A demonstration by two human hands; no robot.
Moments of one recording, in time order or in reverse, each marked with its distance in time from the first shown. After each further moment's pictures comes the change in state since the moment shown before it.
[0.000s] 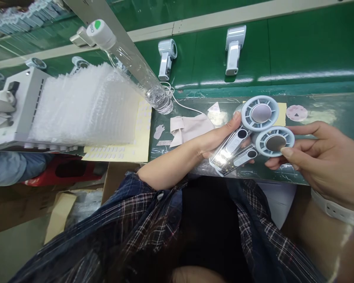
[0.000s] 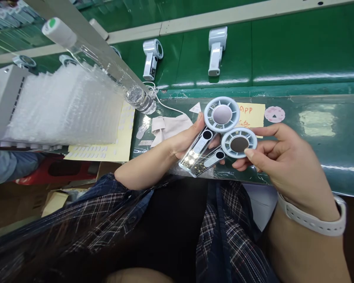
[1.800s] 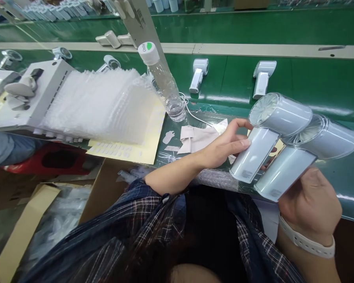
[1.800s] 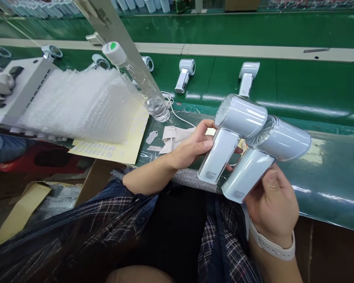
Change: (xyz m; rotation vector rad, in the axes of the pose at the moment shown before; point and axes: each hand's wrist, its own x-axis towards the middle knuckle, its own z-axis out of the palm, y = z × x) left_hand -0.032 0.021 0.018 0.032 0.183 0.395; right_hand -0.019 0.010 0.064 0.588 0.215 -0.144
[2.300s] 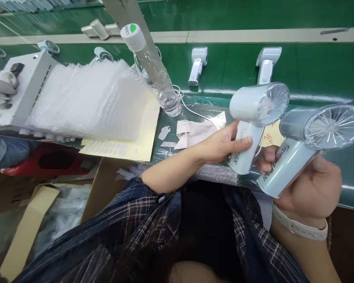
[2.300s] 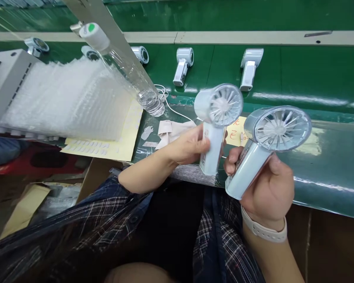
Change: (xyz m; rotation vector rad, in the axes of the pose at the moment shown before) left_hand 0.012 -0.017 -0.001 -0.084 0.009 -0.012; right_hand 0.021 -0.002 0.010 0.174 -0.107 0.064
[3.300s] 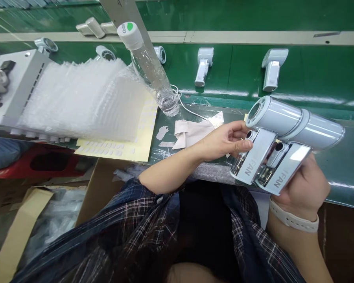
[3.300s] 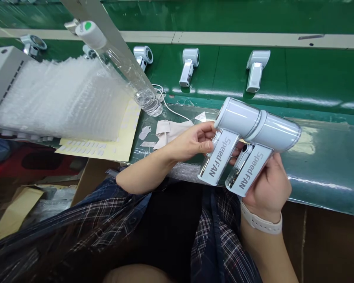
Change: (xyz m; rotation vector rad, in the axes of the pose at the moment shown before) left_hand 0.002 0.007 -0.006 0.101 -0.008 -0.085; right_hand 0.009 0.017 -0.014 0.005 0.287 -0.142
